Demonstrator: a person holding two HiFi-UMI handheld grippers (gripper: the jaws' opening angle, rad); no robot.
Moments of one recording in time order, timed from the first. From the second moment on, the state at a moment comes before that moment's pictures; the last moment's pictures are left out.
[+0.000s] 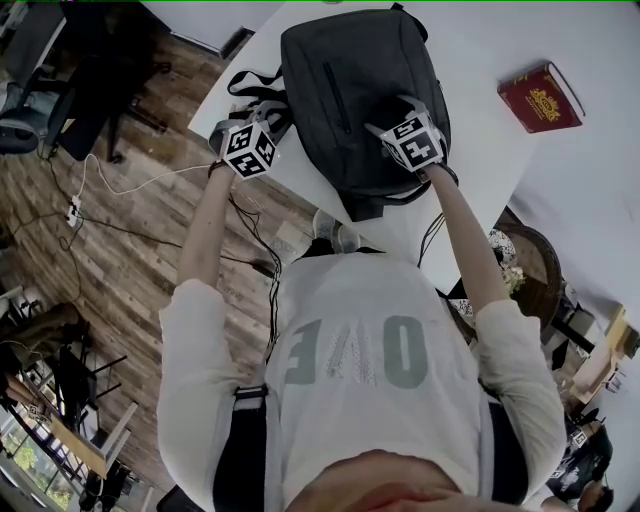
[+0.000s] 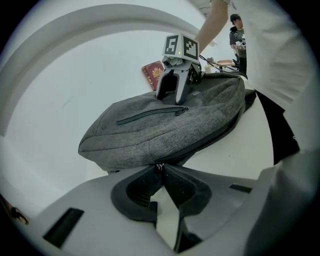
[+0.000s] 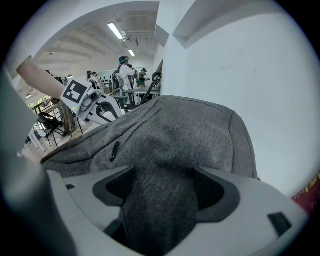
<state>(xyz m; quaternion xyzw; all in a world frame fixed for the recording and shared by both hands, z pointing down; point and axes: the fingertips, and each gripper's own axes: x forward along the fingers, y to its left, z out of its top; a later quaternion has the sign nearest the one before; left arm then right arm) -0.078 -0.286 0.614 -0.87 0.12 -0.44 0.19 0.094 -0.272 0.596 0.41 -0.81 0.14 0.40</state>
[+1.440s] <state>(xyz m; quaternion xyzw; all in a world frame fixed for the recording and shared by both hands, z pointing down) -0.076 -0.286 0.618 -0.86 0.18 -0.46 0.12 0.097 -0.274 0.596 0.41 -0.81 0.13 0.38</state>
